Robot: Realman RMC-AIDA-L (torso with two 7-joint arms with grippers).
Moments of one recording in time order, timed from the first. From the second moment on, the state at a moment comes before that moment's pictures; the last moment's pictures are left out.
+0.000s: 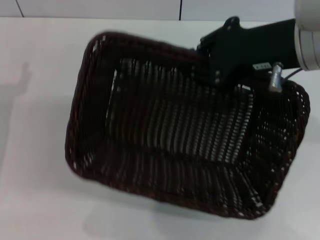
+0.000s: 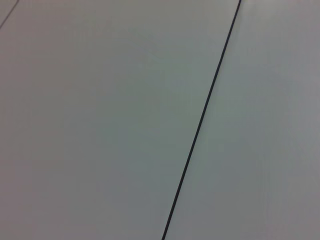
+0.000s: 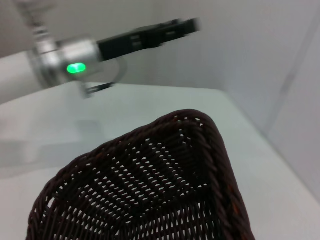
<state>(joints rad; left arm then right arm) -0.20 -2.06 -1.55 -0.46 2.84 1.29 -0.49 0.43 2.07 -1.45 -1.79 1.02 1.43 -1.01</state>
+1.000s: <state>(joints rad) -0.22 -2.06 -1.57 -0.50 2.84 1.26 -0.48 0.56 2.04 -1.35 -1.61 1.12 1.66 -1.01</state>
